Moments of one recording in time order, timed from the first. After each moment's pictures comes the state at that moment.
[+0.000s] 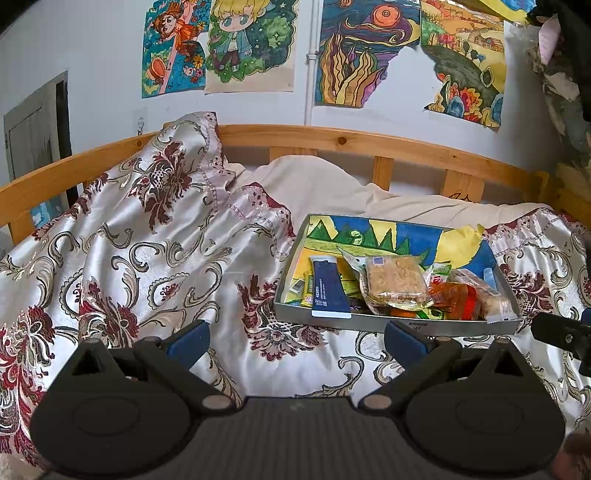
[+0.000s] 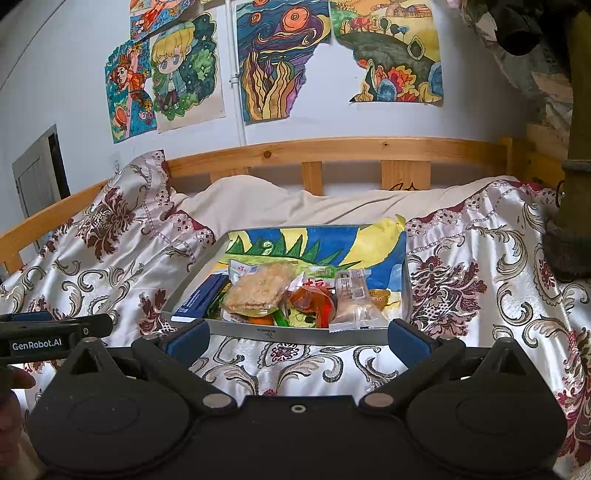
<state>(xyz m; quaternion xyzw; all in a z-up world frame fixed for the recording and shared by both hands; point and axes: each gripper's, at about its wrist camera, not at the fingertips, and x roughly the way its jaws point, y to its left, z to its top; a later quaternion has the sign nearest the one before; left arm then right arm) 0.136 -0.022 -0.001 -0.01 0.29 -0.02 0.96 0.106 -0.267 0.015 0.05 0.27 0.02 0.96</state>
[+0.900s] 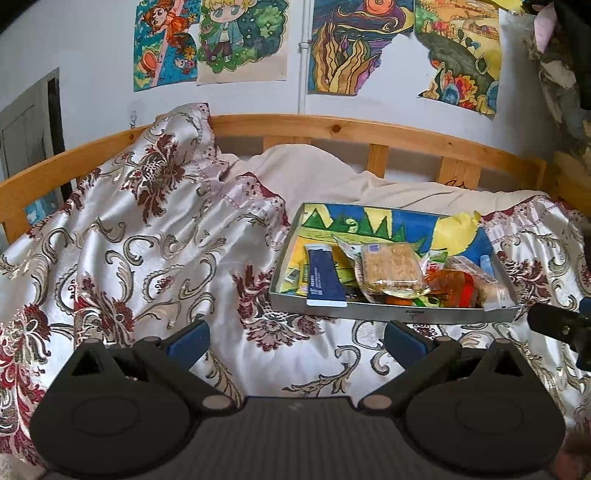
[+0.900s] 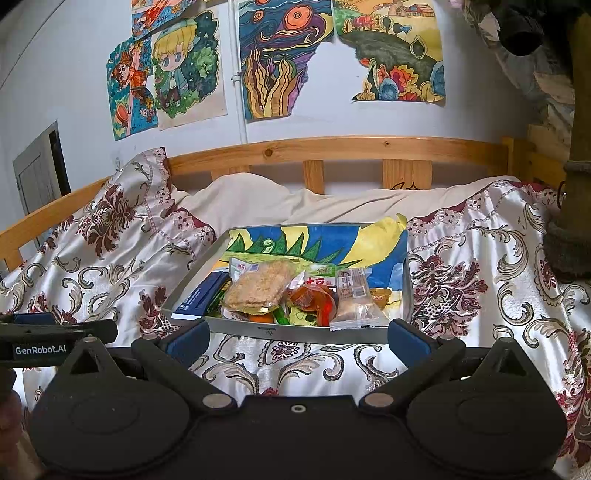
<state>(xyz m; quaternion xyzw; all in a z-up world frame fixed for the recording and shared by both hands) 0.138 -0.022 -0.004 -0.01 0.30 -0.03 0.95 0.106 -0.266 0.014 0.05 0.27 0.02 0.96</state>
